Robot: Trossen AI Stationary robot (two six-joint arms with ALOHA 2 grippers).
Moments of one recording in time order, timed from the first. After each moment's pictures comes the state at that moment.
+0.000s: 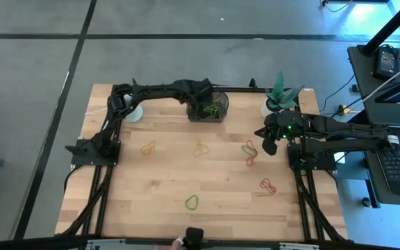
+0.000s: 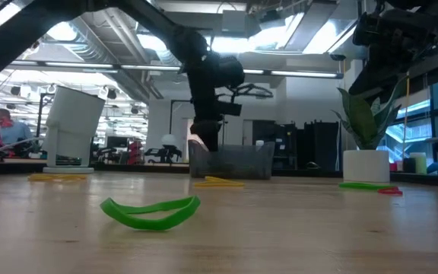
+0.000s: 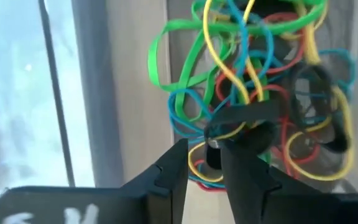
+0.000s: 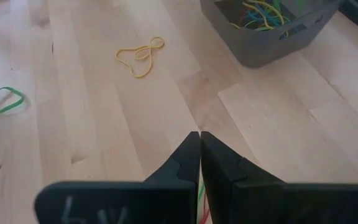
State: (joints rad) left arm 0.47 2.13 1.70 -0.73 -0.23 0.59; right arm -0.17 0.70 0.60 -0.62 0.06 0.28
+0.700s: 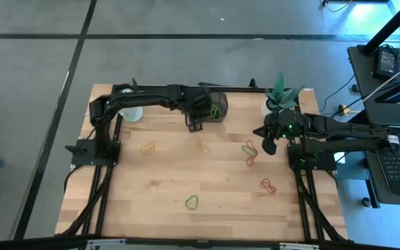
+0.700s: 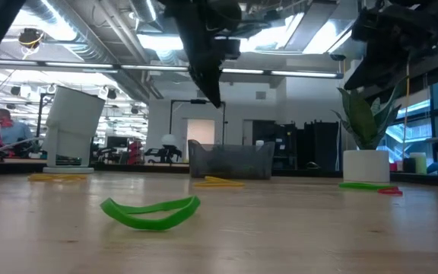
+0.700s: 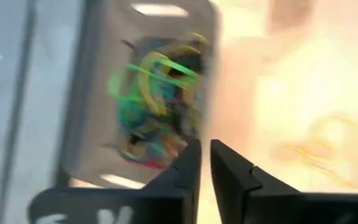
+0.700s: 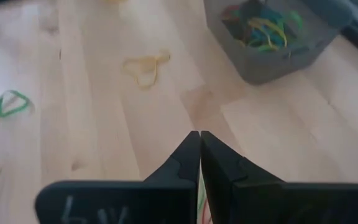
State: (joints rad) left arm 0.30 1.88 1.69 -0.89 -0.16 0.19; right arm -0.16 0.70 0.60 -0.58 0.06 0.23
